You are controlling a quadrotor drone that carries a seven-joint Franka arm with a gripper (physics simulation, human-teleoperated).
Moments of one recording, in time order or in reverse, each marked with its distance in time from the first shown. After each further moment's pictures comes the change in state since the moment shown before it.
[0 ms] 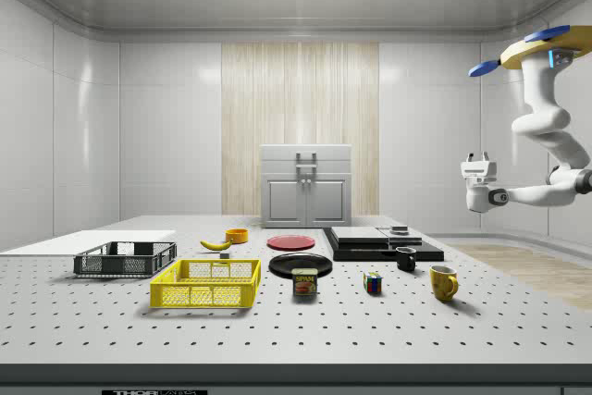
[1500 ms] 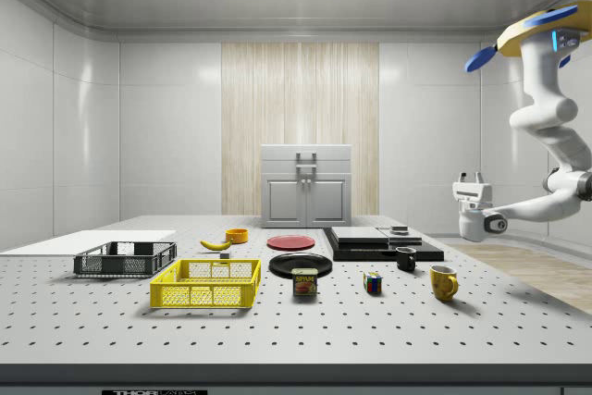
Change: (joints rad) arm -0.007 0.084 0.004 0.295 0.002 -0.188 -0.003
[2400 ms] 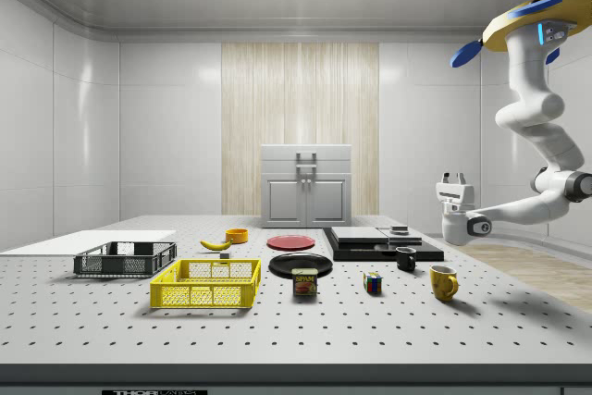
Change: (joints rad) arm -0.003 -0.009 0.006 -0.008 -0.008 0.013 0.000
